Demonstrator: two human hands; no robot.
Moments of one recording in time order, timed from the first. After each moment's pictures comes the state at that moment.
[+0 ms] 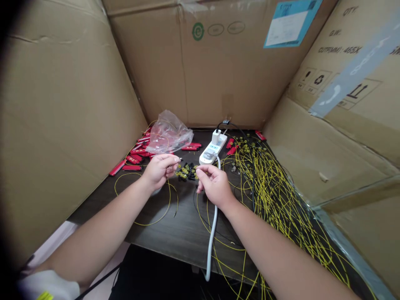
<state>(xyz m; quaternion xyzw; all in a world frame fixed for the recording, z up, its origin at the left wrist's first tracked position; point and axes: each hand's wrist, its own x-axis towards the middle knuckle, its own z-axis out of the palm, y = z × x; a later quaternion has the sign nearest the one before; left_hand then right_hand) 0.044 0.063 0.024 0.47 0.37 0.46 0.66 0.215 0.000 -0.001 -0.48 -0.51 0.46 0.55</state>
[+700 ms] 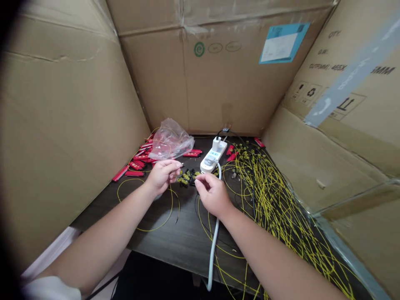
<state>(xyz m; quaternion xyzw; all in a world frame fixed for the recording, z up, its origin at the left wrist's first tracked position) 0.044 0.067 0.019 0.47 0.37 0.47 0.65 0.214 -0.002 -0.012 -0.51 -0.62 0.29 0.52</state>
